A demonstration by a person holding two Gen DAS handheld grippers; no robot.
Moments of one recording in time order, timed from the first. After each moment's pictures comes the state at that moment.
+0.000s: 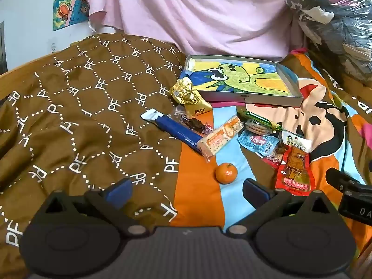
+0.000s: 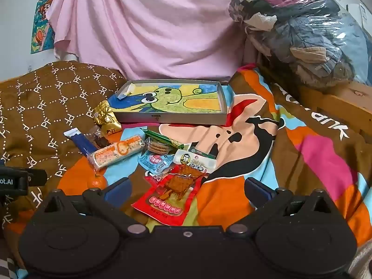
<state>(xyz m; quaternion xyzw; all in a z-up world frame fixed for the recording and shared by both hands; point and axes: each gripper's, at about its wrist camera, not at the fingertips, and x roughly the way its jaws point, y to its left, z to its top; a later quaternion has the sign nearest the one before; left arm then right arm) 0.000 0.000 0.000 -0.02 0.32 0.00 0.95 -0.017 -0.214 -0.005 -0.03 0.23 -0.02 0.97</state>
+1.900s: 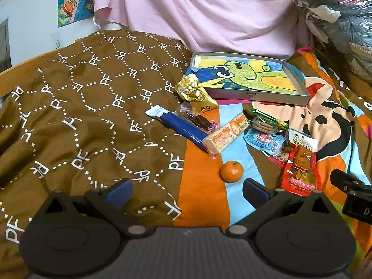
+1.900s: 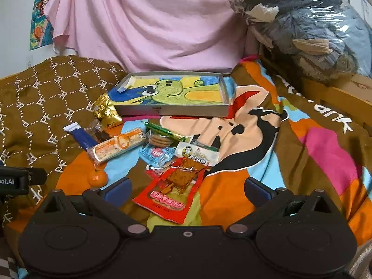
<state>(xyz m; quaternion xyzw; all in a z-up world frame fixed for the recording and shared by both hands) 0.004 0.002 -0.008 -0.02 0.32 0.02 0.95 -0.010 -0.214 -0.006 -0.03 0.24 -0.02 0.97</state>
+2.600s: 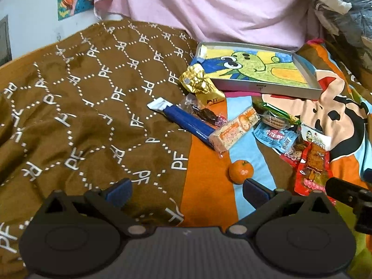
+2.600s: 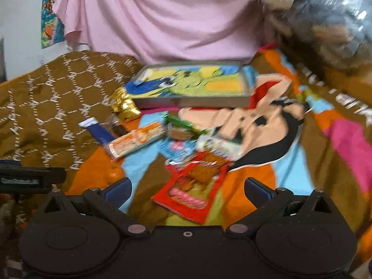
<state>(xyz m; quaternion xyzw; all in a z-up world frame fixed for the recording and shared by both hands) 0.034 0.002 -0.020 -0.02 0.35 0.03 0.94 0.016 -0.217 -0.011 0.02 0.29 0.07 0.95</state>
